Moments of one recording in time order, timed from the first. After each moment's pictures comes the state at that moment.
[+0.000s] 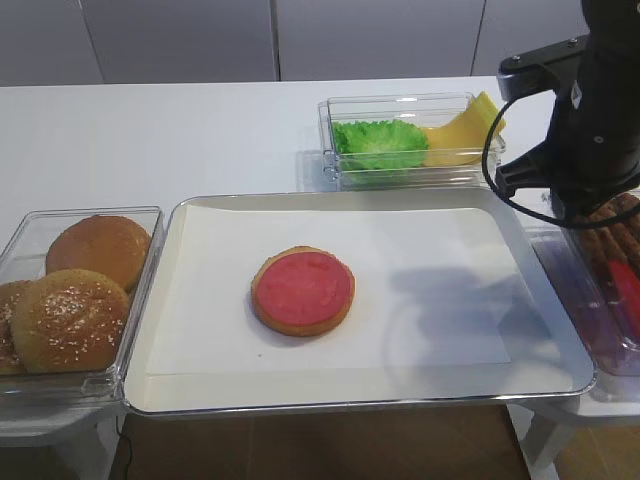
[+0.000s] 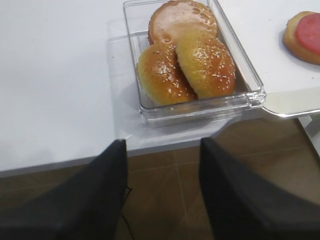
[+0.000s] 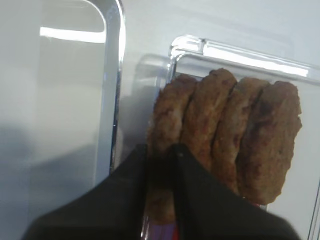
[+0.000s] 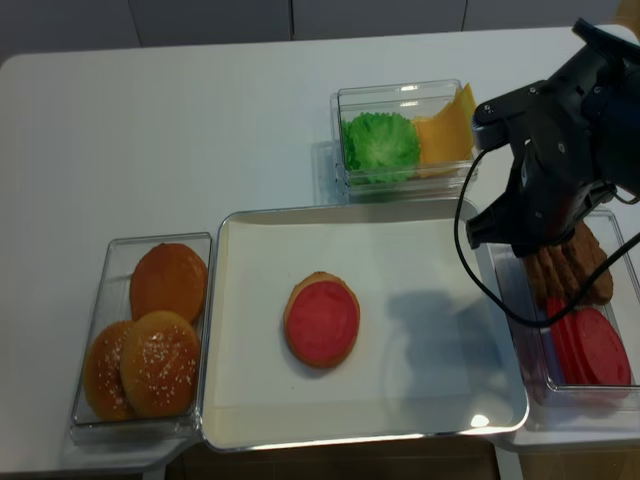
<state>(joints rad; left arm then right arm) -0.01 -0.02 -0.49 -0.05 1.19 0.00 0.35 1.61 -1.15 -0.27 0.97 0.31</state>
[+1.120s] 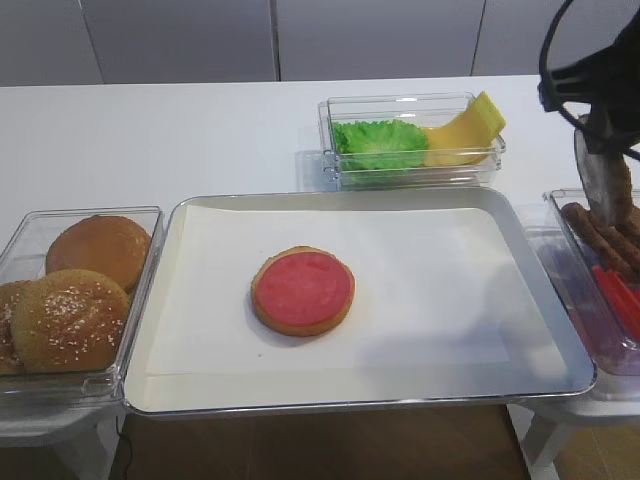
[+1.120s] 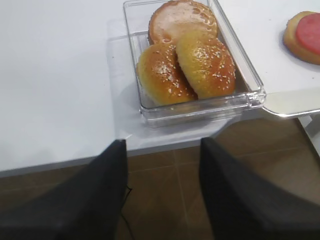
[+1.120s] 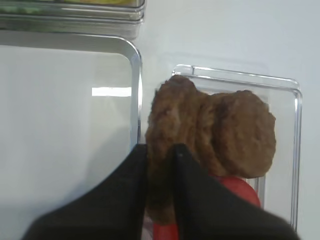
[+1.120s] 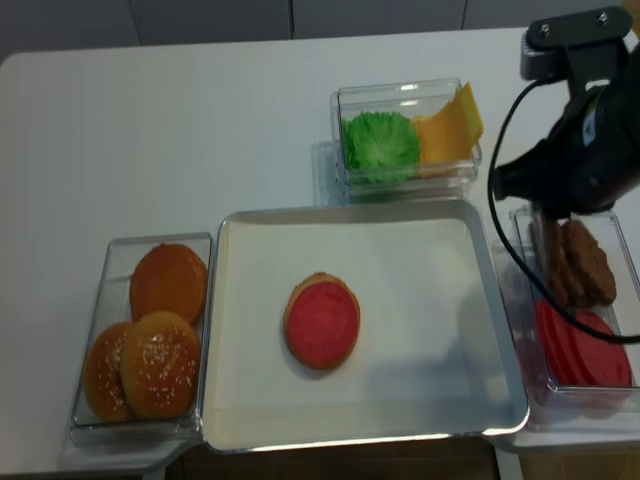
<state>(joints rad) -0.01 -0.02 -0.49 -0.05 1.19 0.00 0.35 1.35 -1.15 -0.19 0.99 0.33</state>
